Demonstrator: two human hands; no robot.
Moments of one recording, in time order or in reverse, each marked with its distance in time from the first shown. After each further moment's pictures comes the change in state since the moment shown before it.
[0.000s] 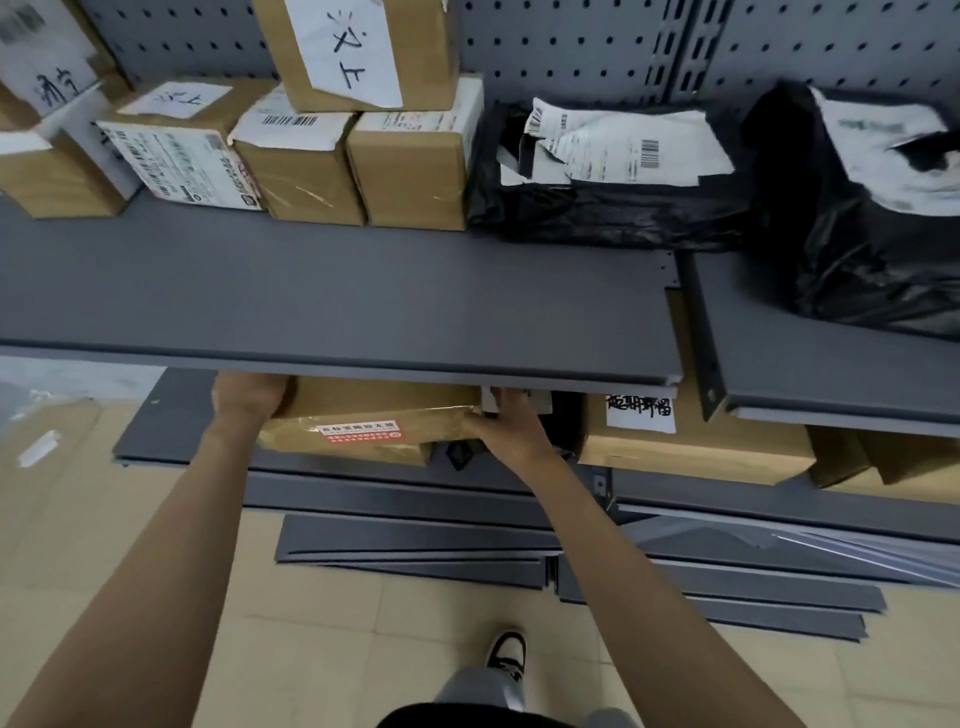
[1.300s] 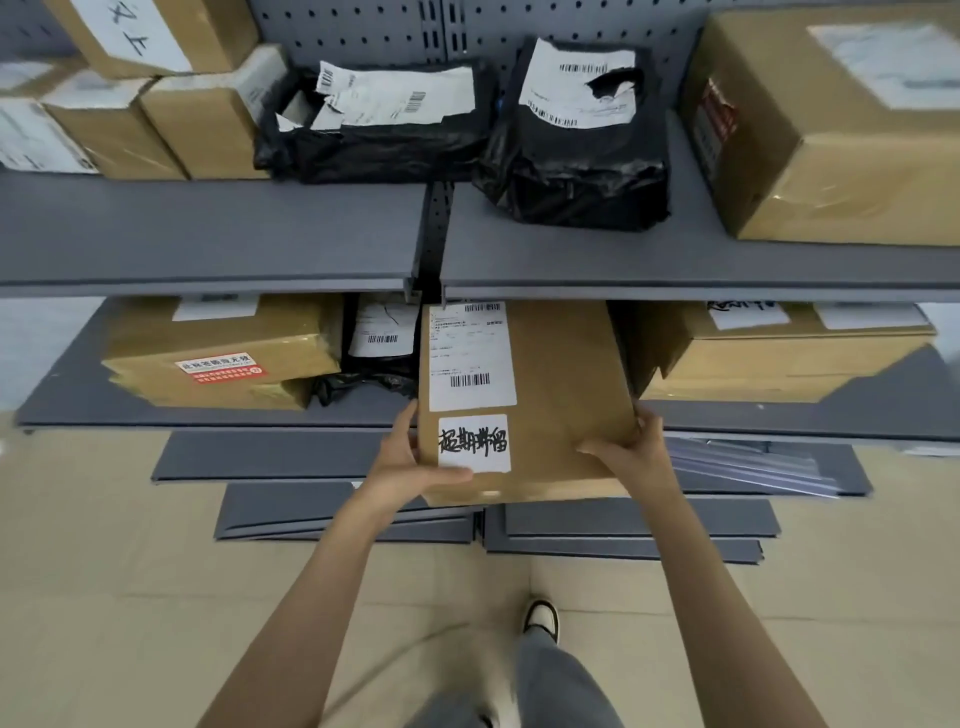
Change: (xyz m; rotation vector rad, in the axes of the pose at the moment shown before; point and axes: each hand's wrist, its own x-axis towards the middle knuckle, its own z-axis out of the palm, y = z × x) left_hand -0.294 0.145 0.133 -0.587 -0.730 -0.065; right_hand -0.179 0.134 -0.250 0.066 0.422 0.332
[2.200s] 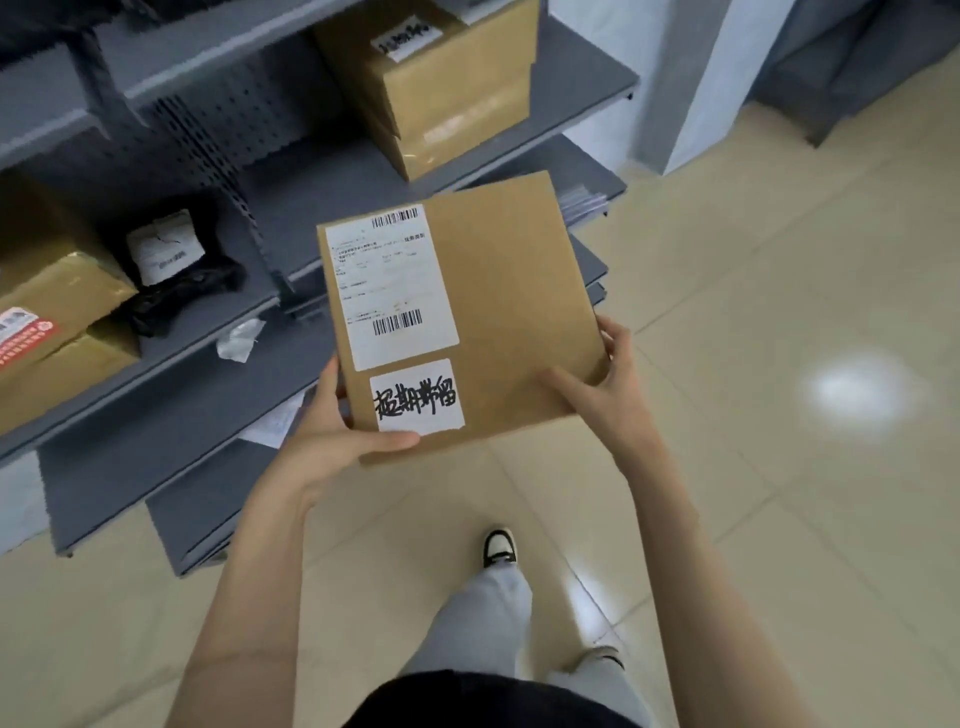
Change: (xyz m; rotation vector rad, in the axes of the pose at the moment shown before) left_hand -0.199 -0.078 0.045 0.342 -0.416 0.118; right_hand -0.330 0.147 -0.050 0.309 0.464 -0.037
